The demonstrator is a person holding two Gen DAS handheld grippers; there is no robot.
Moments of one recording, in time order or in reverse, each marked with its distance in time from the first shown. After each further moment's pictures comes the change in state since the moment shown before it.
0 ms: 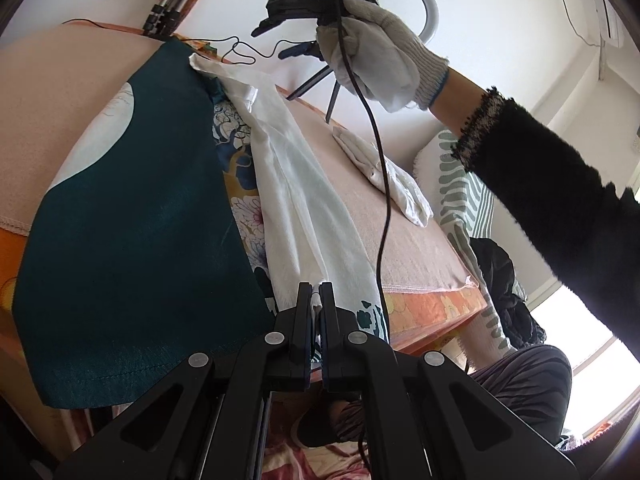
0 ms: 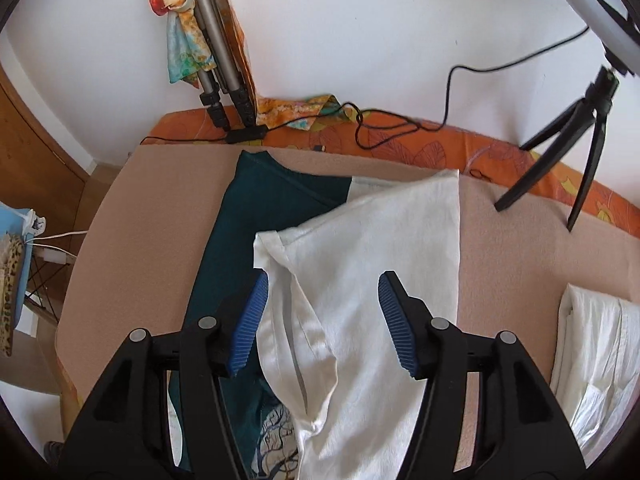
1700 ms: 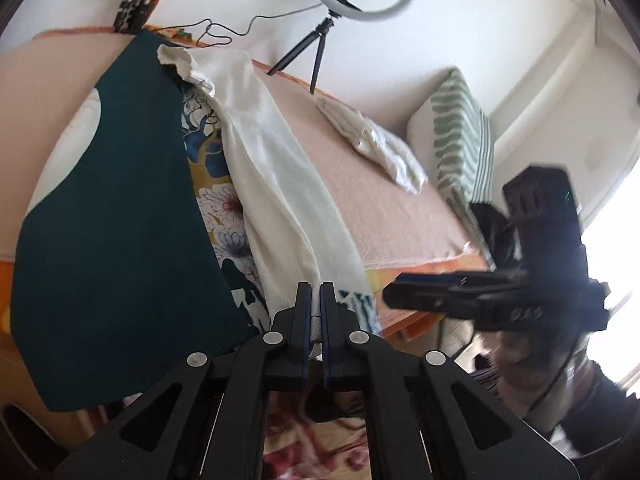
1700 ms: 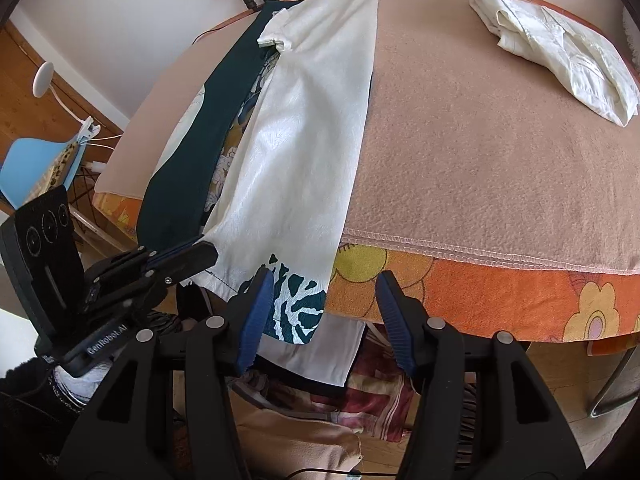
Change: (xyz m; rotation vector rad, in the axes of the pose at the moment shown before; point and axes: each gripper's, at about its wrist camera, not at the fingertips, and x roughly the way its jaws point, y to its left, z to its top) left arm -0.005 -0.012 0.010 0.010 0.102 -0.026; right arm -0.109 -0.040 -0.365 0.066 0.020 0.114
